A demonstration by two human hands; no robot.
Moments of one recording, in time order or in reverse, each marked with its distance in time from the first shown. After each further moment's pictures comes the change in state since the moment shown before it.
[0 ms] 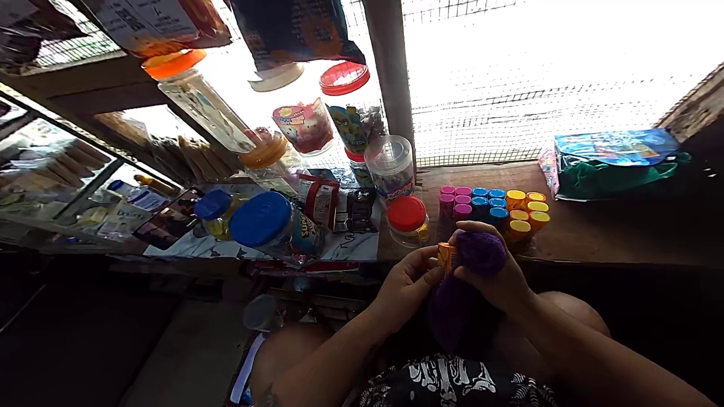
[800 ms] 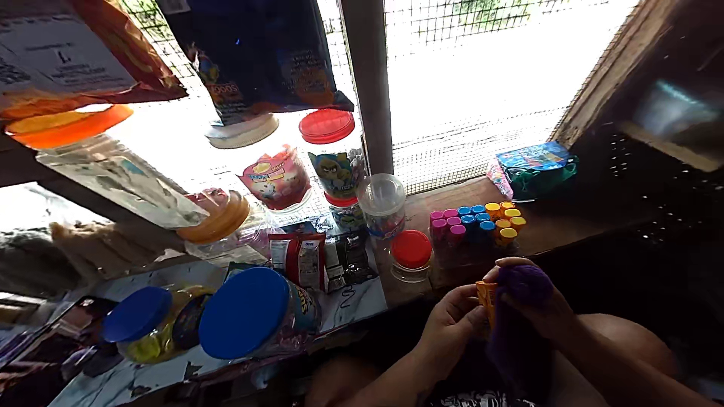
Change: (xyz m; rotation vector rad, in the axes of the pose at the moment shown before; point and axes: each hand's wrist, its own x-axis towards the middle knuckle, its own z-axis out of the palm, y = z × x) left_hand 0.012 -0.027 -0.020 -0.370 -0.385 -0.148; right_hand -0.032 -0.019 0.012 -0.182 0.162 0.057
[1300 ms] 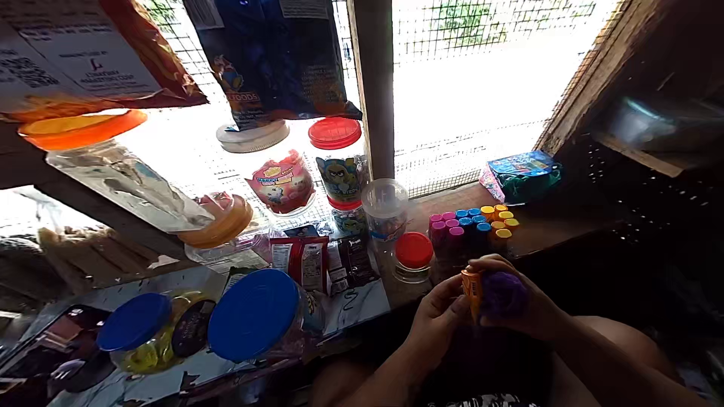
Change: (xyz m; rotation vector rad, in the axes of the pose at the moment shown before) left_hand -0.008 0.013 -0.018 -0.041 -0.019 0.165; right_hand 0.019 -0.019 0.023 -0.266 -0.164 -0.067
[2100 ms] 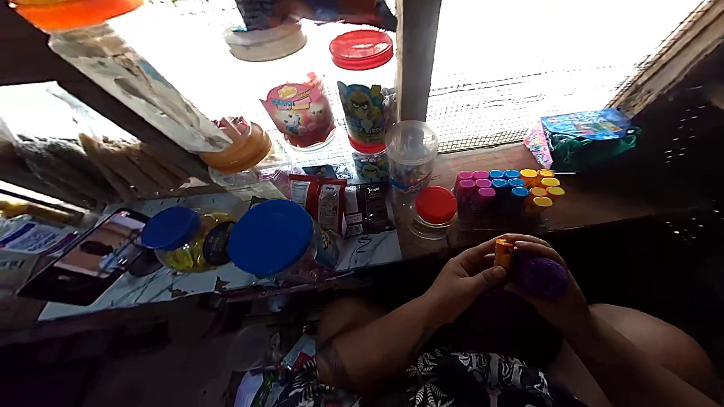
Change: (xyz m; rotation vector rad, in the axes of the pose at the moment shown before) left_hand 0.004 -0.015 0.011 0.008 0.001 -0.105; right_hand -0.040 0.029 0.009 0.093 0.125 -0.005
